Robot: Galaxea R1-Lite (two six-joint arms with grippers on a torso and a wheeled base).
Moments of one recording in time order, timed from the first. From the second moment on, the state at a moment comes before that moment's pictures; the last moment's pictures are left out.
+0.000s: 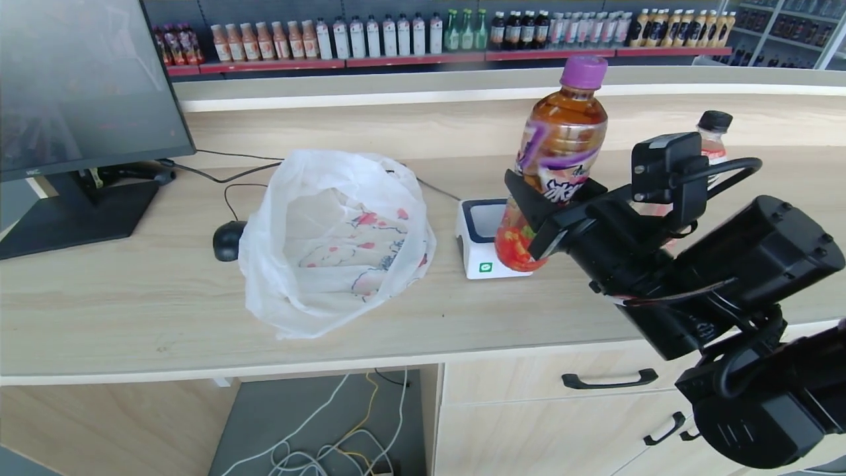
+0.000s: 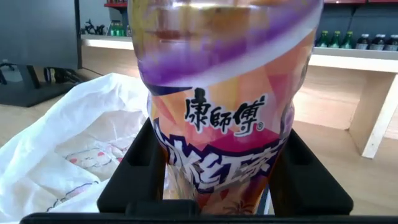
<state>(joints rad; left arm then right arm) 0.00 0.00 0.00 0.00 0.00 0.01 0.62 1.83 -0.73 -1.57 -0.06 -0.17</state>
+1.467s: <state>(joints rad) 0.00 0.00 0.00 0.00 0.00 0.01 0.62 1.80 -0.76 -1.57 -0.05 -0.16</state>
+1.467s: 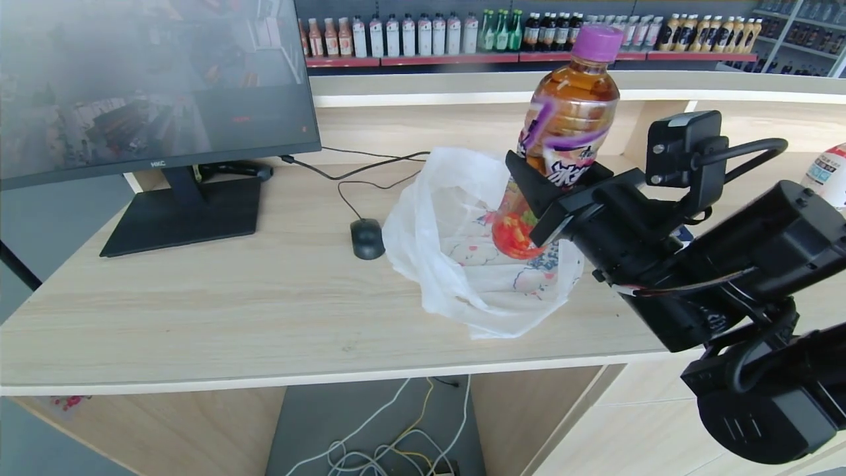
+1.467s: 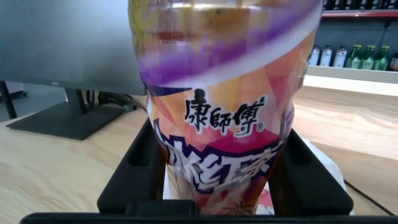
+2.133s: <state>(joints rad) 0.00 0.00 0.00 0.00 0.00 0.01 0.60 1.89 -0.90 -1.42 -0.05 -0.13</state>
